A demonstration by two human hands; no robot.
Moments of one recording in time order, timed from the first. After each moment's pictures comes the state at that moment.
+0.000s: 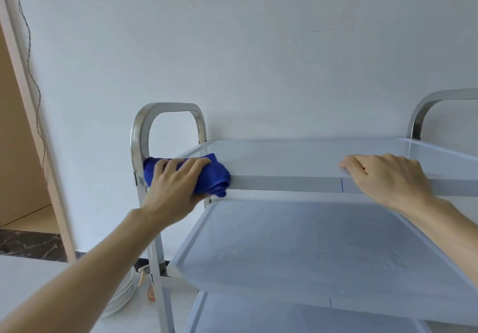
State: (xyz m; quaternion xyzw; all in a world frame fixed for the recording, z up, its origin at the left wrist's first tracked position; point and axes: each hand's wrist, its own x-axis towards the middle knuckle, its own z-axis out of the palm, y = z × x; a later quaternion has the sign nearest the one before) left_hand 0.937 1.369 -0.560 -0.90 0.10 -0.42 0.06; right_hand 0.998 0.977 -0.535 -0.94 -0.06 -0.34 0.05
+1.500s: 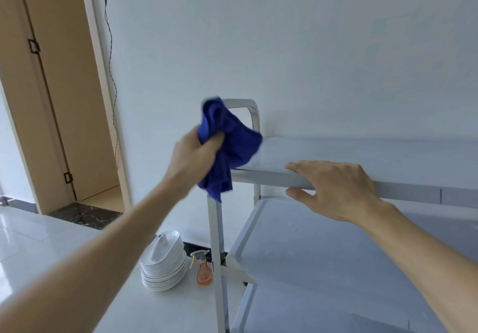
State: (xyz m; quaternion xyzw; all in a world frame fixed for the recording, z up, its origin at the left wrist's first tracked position) left_hand 0.878 1.415 -0.497 -0.78 -0.04 -0.39 -0.48; right_hand 0.978 1.166 -0.546 -0.89 -0.32 -0.32 0.03
